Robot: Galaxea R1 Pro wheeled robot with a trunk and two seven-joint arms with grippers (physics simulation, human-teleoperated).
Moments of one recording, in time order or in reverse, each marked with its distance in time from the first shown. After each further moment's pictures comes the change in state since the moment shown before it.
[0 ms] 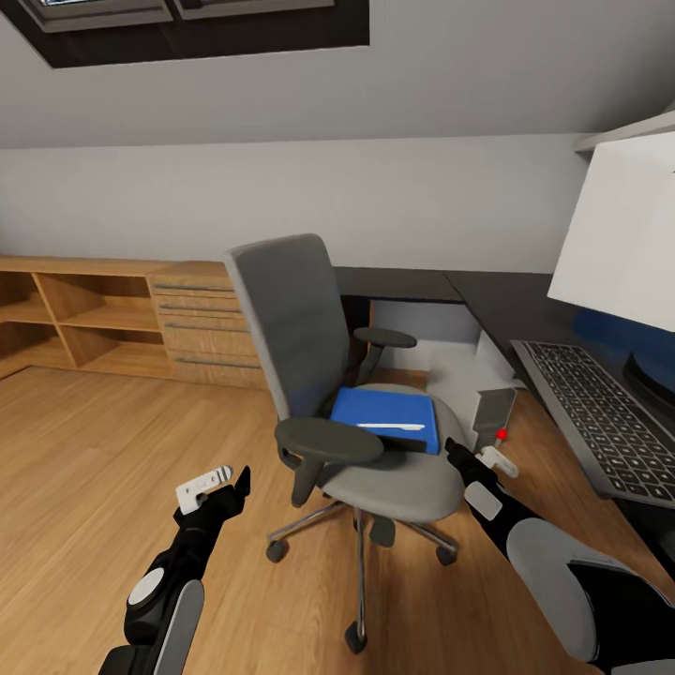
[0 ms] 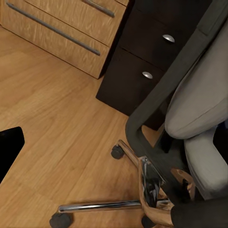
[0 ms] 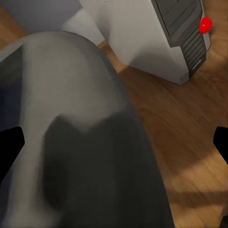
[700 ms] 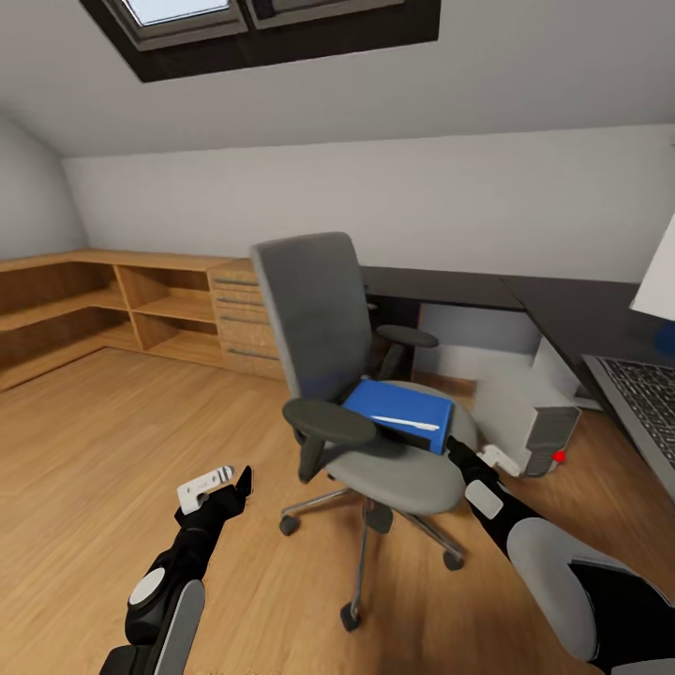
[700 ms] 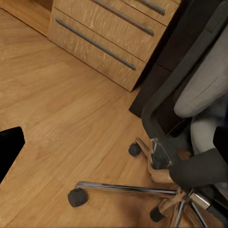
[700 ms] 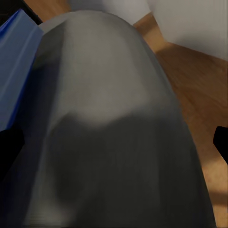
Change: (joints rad) left arm 0.000 -0.001 -0.004 -0.001 0.000 0.000 0.000; right arm 0.000 -0.001 -0.012 -0.010 -0.001 -0.003 -0.001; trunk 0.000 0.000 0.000
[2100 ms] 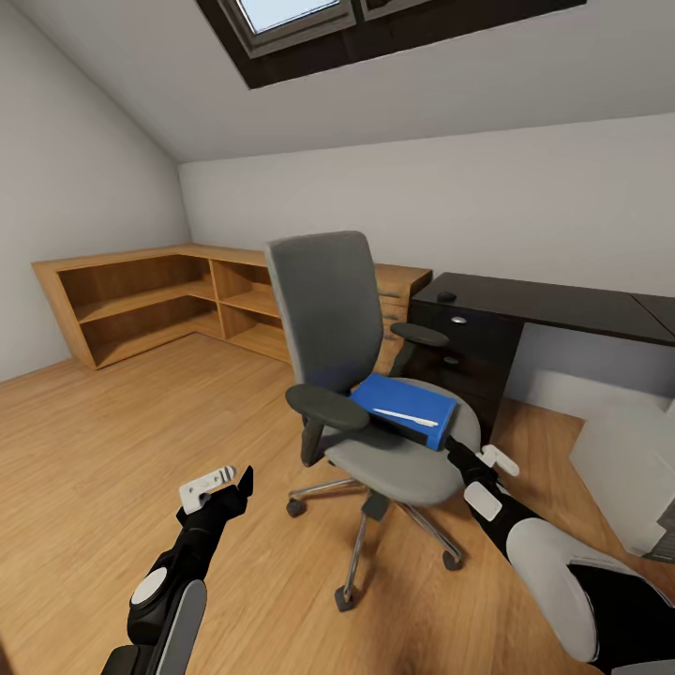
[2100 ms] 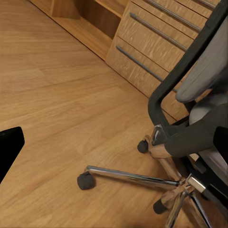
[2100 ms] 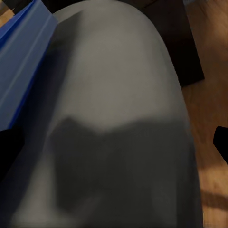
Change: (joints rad) left arm 0.000 -0.002 -0.007 0.002 -0.002 0.000 0.001; right arm 0.000 0.001 0.019 0.011 0.003 -0.025 0.004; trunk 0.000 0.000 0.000
